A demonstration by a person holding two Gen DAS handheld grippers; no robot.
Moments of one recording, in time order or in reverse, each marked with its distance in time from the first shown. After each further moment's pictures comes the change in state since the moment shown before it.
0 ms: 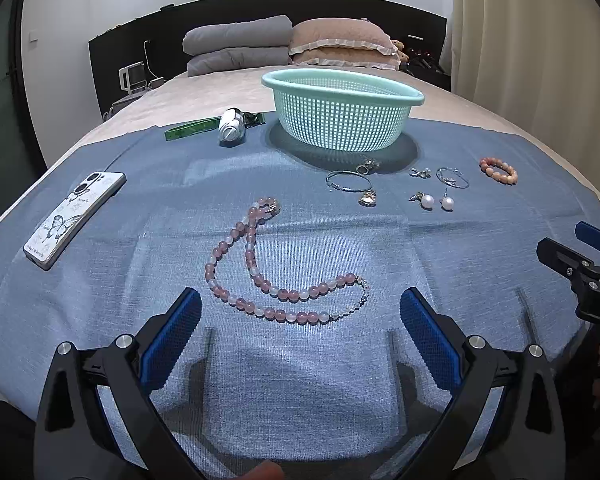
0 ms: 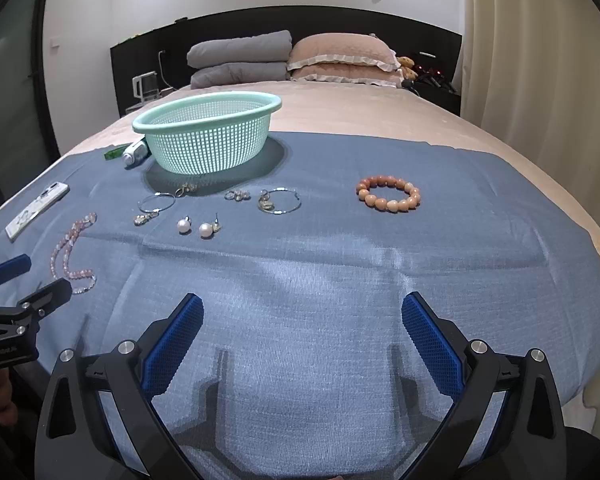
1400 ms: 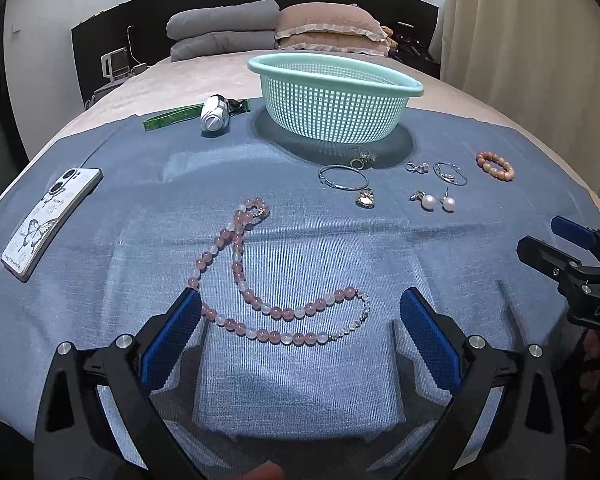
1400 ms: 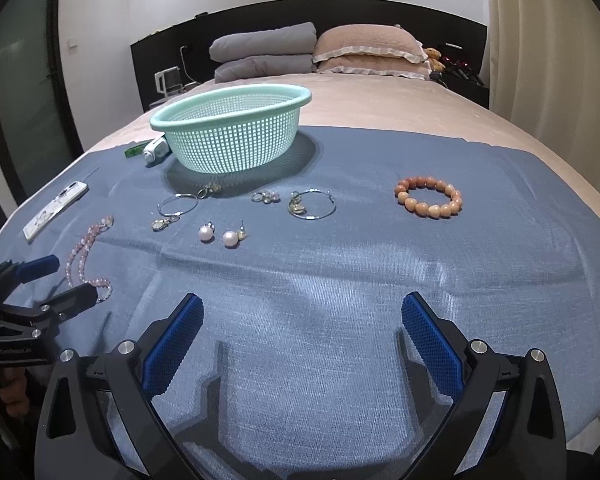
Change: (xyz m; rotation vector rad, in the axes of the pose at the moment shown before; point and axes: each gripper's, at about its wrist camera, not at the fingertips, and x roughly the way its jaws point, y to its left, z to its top) left arm 0.020 0.005 0.016 0.008 0.061 -0.072; right arm 0.023 0.008 0.015 -0.029 0.031 0.129
